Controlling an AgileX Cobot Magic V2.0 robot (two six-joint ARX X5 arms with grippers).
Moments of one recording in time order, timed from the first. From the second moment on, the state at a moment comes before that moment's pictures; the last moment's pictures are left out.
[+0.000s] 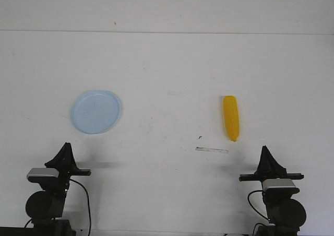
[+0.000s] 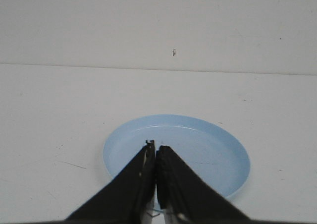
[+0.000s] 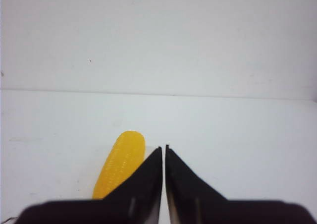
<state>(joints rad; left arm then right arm) 0.01 0.01 0.03 0.14 0.00 -0.04 0.03 0.00 0.01 0.07 -0.03 0.00</state>
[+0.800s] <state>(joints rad) 0.01 0.06 0.22 0.13 -0.03 -0.32 0.03 0.00 0.01 0.07 -0.03 0.00</state>
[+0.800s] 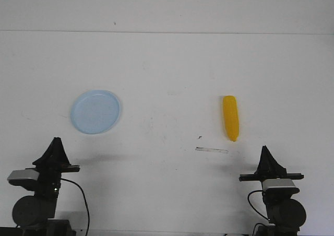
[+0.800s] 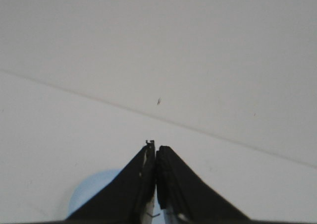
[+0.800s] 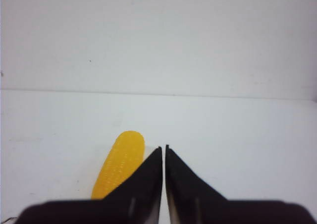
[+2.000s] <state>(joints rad) 0.26 1.34 1.03 -0.43 0.48 -0.32 0.03 0.00 0.01 0.07 -0.03 0.00</state>
